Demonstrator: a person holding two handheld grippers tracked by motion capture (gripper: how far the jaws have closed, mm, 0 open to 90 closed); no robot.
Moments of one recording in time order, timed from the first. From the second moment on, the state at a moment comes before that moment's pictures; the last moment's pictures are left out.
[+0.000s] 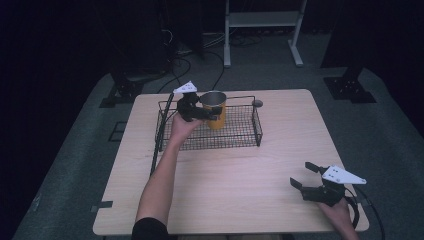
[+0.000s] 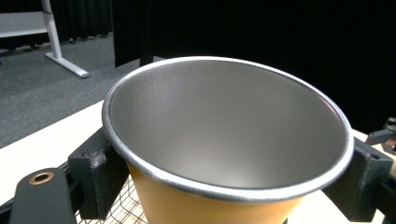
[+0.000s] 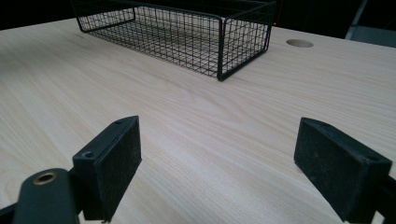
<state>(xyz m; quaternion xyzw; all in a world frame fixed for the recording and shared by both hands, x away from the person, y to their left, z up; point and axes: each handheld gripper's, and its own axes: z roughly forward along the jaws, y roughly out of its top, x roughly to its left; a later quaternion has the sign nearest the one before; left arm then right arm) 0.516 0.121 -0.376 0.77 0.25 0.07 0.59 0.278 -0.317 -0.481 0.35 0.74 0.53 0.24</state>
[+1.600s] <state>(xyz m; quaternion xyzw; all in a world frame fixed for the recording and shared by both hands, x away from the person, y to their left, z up) 0.549 0.104 -0.410 0.86 0.26 0.07 0.44 0.278 -0.317 -0.481 0.35 0.74 0.53 0.24</state>
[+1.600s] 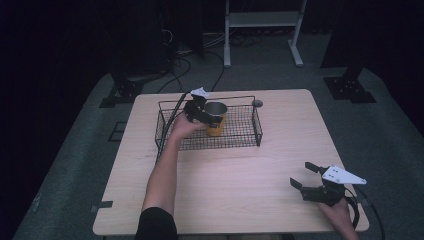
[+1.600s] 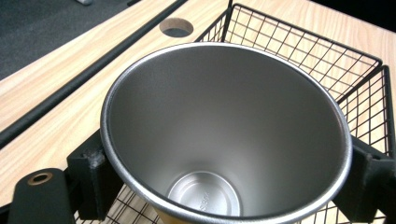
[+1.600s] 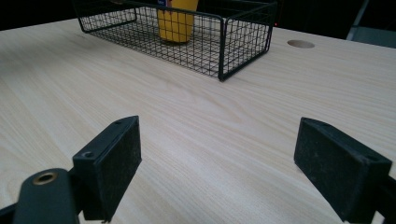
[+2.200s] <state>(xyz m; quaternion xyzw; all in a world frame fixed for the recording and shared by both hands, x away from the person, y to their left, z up) 0.546 0.102 -0.406 0.86 0.25 0.10 0.43 0.278 -0.317 -0.481 0.35 0.74 0.53 0.24</state>
